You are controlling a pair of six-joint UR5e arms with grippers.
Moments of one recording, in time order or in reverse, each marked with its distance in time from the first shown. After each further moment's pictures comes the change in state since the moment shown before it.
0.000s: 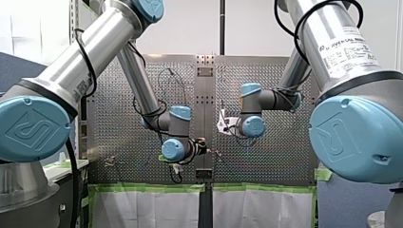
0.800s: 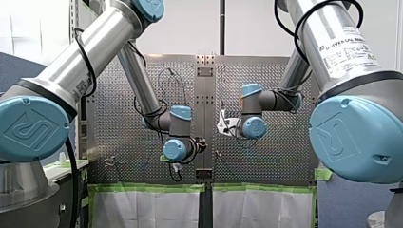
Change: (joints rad) left arm -0.010 0.000 0.001 0.034 -0.055 0.039; right arm 0.000 0.000 0.008 -0.006 -0.006 -0.001
